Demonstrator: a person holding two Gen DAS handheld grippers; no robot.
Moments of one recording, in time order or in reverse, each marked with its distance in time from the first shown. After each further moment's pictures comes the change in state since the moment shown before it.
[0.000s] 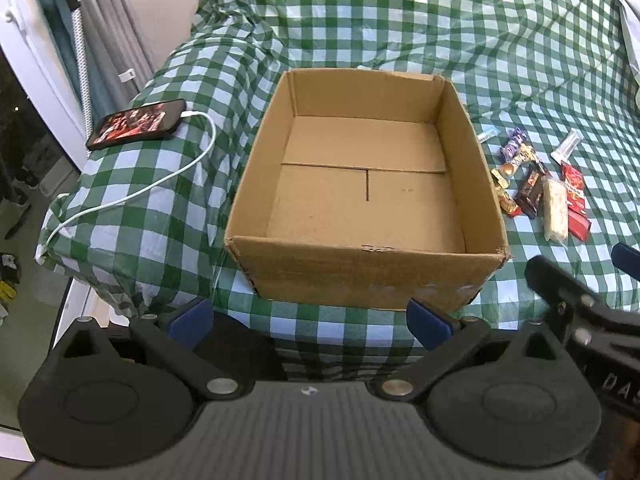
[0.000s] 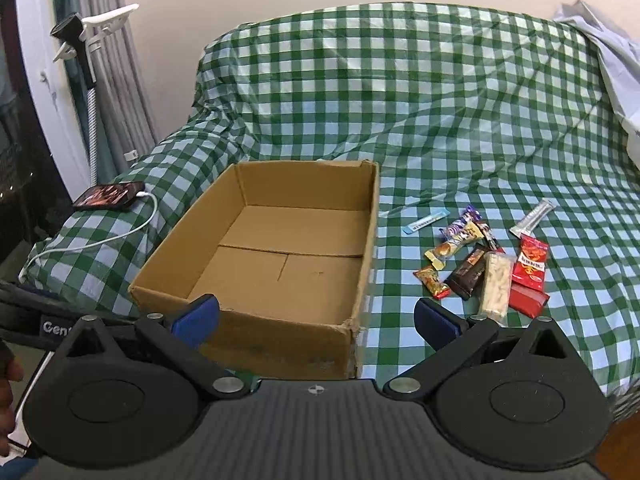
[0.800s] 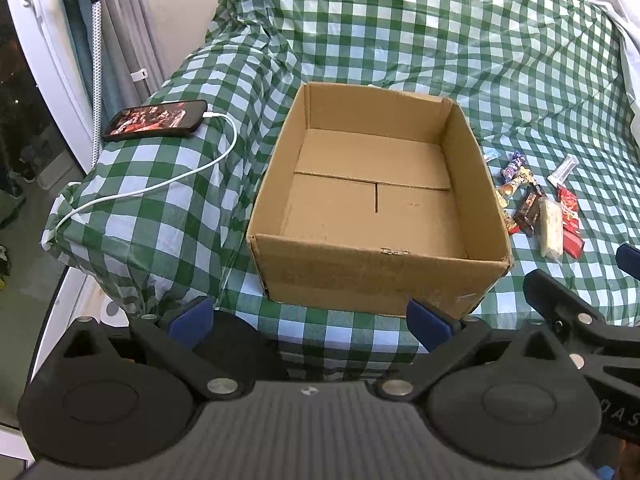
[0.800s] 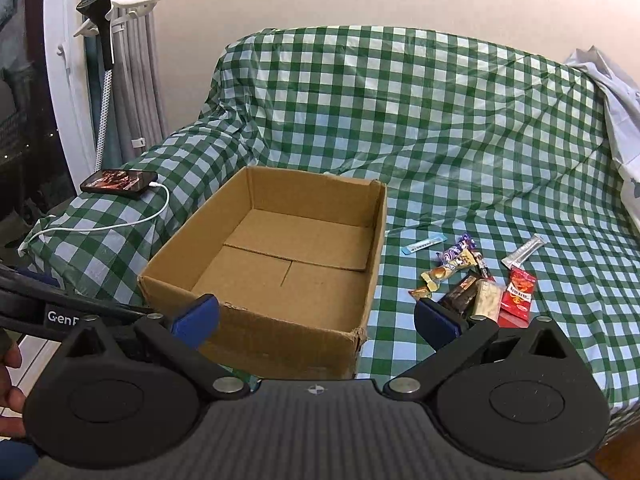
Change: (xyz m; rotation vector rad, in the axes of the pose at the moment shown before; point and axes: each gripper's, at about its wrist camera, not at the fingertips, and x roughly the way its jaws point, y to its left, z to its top) left arm -0.018 0.023 -0.018 -0.075 -0.056 -0.025; right arm -0.027 0.028 0.005 -0.094 0.057 0.058
